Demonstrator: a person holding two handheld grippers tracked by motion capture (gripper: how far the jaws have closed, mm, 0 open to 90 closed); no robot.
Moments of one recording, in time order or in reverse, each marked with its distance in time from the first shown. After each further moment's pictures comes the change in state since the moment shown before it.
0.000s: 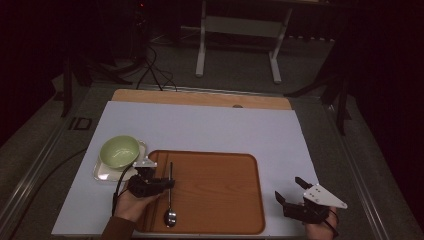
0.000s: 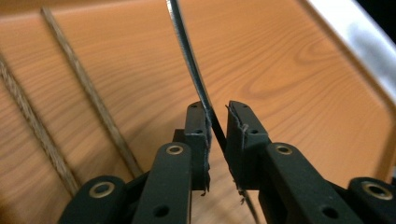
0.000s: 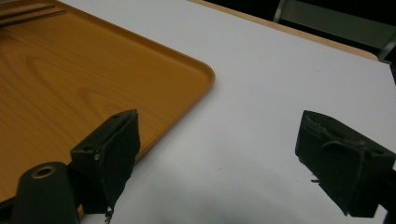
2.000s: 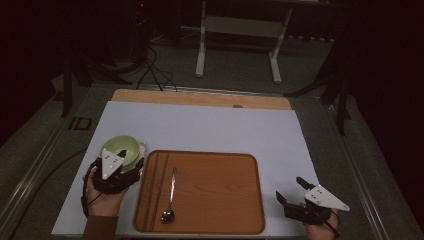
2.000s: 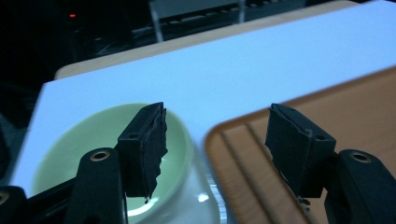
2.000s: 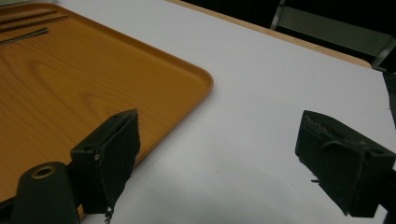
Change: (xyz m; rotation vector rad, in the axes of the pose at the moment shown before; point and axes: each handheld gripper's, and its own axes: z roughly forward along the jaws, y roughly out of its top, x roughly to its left) left arm 0.009 -0.003 -0.084 -0.404 0.581 0.163; right arm 0.001 0.001 -0.005 -0.022 -0.007 -0.012
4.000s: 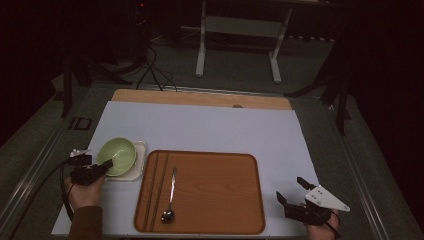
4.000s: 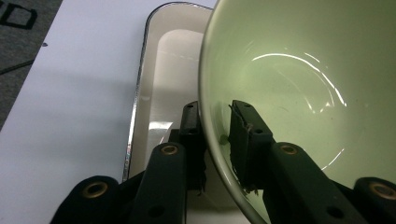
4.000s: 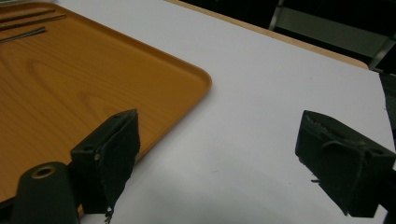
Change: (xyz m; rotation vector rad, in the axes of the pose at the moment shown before) left arm 0.093 -0.057 0.046 0.299 0.030 -0.511; right arm 0.000 0.000 -0.001 -0.003 -0.007 -0.007
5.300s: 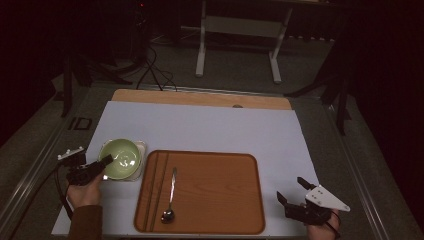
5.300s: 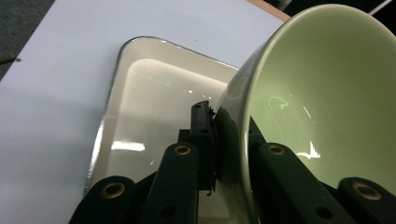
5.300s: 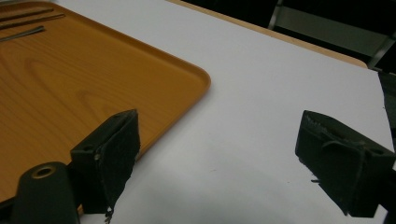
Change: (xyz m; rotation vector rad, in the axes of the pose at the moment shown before) left arm -0.006 0.003 -0.017 -0.109 -0.129 -0.091; right arm -0.001 0.000 0.000 0.003 -0.004 0.000
